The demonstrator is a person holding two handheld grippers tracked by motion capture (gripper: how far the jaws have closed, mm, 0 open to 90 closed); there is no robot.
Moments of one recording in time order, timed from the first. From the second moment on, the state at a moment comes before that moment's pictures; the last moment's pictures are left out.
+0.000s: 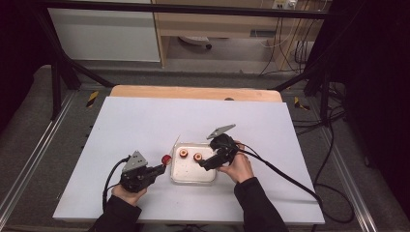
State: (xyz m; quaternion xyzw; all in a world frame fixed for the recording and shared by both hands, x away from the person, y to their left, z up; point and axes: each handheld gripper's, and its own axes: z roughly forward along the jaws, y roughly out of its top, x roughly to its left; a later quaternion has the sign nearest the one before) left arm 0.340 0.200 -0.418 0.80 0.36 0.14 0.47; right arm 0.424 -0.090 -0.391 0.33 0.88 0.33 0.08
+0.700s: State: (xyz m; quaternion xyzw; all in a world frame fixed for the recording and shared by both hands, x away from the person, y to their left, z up) left arm 0.343 0.206 -0.419 0.79 0.37 0.14 0.47; right arm 0.462 -0.052 -0.409 0.34 0.91 0.23 0.03
